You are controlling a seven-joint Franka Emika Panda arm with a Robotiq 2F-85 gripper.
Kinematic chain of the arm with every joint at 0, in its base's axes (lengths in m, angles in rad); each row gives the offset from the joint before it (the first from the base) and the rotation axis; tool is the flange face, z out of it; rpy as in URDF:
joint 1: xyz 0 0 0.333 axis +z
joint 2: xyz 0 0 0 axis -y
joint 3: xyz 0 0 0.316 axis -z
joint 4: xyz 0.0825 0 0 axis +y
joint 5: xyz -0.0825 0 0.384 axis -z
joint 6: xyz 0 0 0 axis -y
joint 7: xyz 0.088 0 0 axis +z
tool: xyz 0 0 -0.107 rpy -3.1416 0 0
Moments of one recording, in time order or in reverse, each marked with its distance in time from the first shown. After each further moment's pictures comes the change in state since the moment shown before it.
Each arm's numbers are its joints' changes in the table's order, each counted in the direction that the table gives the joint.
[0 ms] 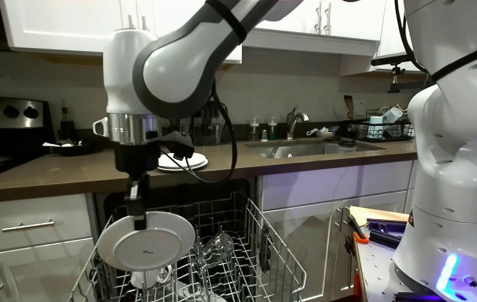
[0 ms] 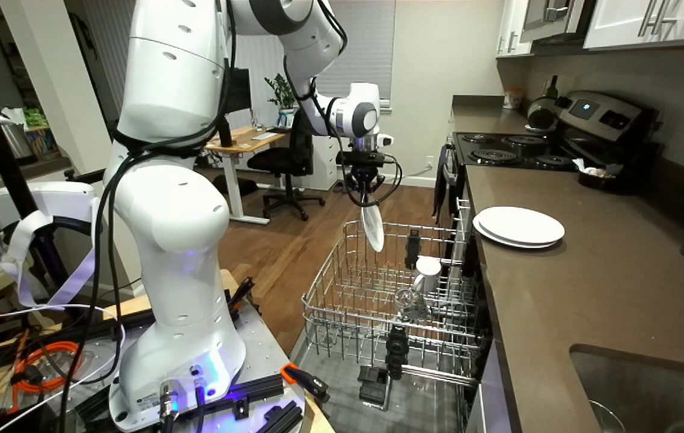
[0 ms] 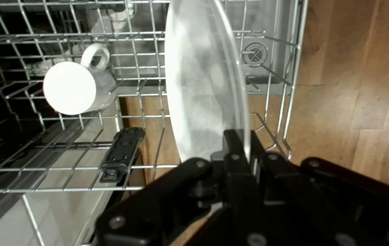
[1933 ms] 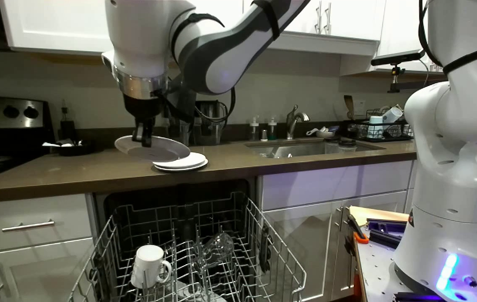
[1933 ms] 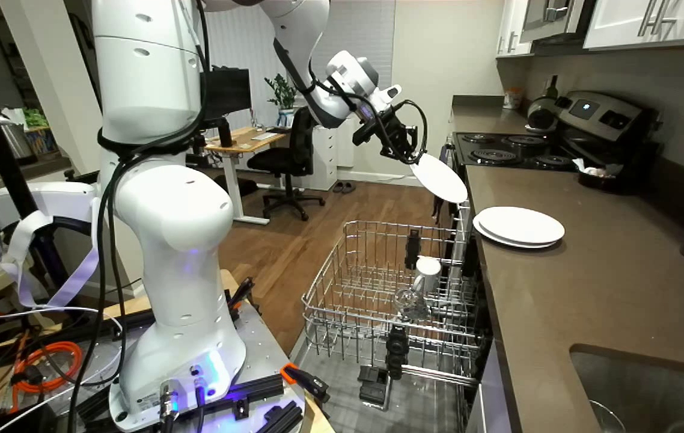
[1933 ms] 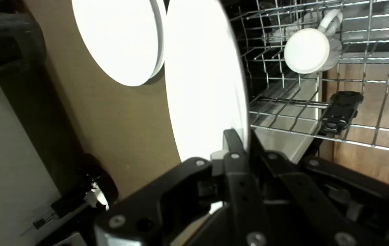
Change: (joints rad) arm 0.077 0.171 0.134 -0.014 0.847 -0.118 -0.654
